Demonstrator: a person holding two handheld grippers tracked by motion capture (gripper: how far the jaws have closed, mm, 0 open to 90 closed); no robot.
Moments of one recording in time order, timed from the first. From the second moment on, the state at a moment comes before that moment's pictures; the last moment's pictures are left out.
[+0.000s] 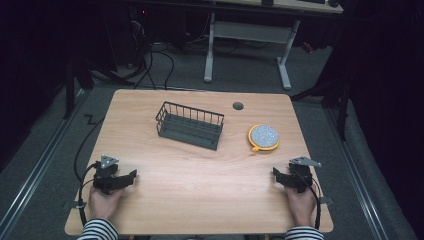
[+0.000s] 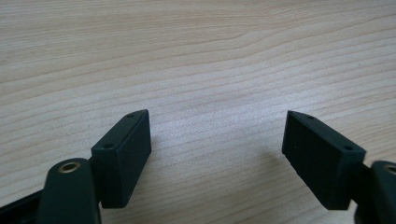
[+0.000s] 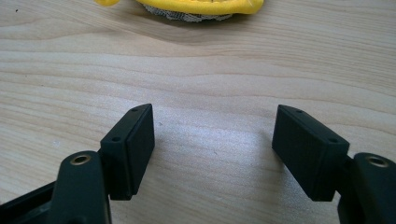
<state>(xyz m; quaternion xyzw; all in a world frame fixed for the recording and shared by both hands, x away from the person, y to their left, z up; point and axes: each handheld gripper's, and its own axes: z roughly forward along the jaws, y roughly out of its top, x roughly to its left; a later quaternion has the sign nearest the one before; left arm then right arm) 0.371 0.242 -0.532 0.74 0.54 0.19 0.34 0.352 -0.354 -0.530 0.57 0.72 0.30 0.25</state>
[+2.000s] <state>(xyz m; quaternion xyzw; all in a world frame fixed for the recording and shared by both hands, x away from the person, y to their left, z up) 0.556 0.153 -0.424 0.76 0.52 0.16 0.36 0.352 -0.354 -0.530 0.58 0.72 0.30 0.25</state>
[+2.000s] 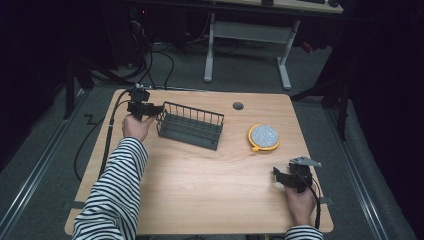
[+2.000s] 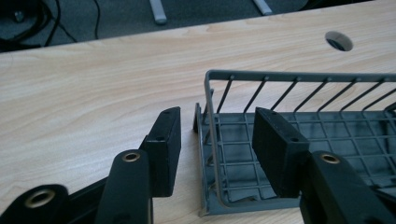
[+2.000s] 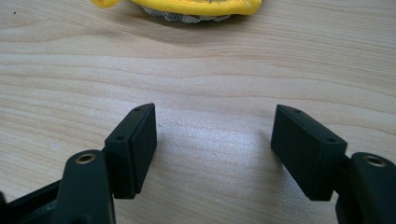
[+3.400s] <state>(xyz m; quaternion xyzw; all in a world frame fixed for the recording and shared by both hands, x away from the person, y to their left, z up) 0.564 0.142 -0.447 0.77 0.52 0.15 0.34 0.352 -0.354 -0.530 0.58 0.72 0.30 0.25</state>
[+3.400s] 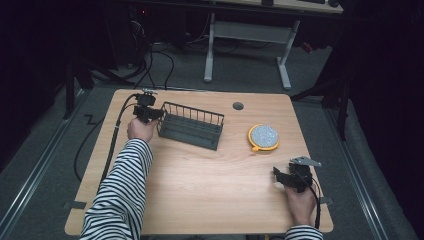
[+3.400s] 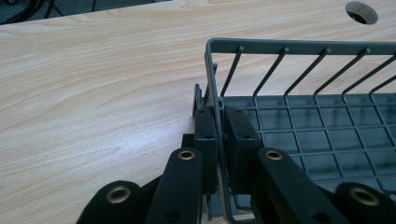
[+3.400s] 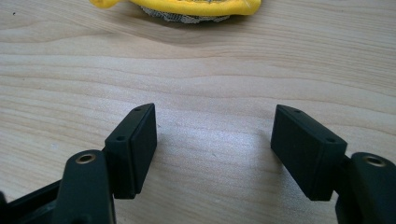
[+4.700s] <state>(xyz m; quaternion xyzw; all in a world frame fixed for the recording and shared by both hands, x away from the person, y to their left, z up) 0.528 0.135 -0.448 0.79 0.49 0.12 0.36 0.353 -0.354 -0.530 0.58 0.72 0.30 0.25</state>
